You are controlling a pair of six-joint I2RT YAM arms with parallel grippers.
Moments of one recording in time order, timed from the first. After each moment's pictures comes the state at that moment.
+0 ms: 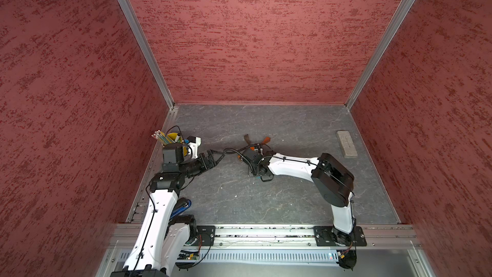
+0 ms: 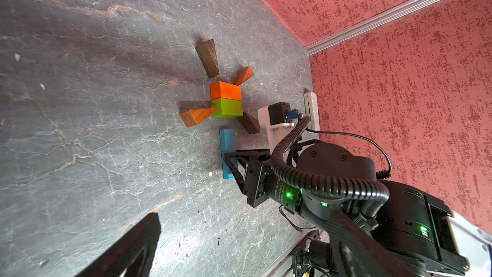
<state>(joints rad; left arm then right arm) 0.06 0.81 0.68 -0.58 0.74 -0.52 0.95 2.00 1.36 -0.59 0.27 0.86</state>
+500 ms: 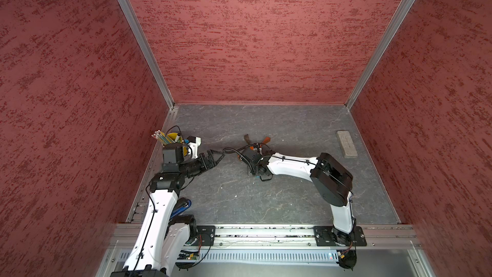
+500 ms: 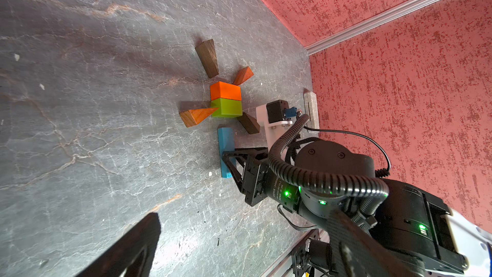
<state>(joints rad) 0.06 0.81 0.68 -0.58 0.74 -0.52 0.95 2.01 1.37 -0.59 0.28 0.85</state>
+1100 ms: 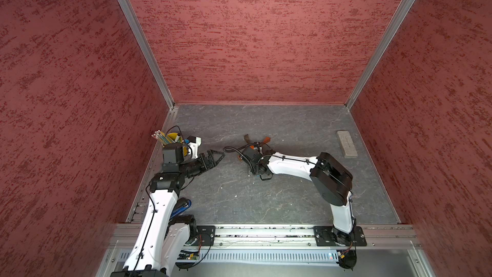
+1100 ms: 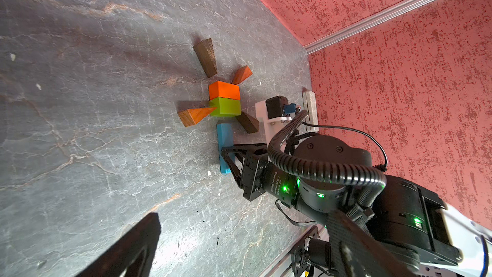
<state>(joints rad) 0.06 0.81 0.68 -0.58 0.74 -0.52 0.94 2.01 1.37 -0.57 0.28 0.85</state>
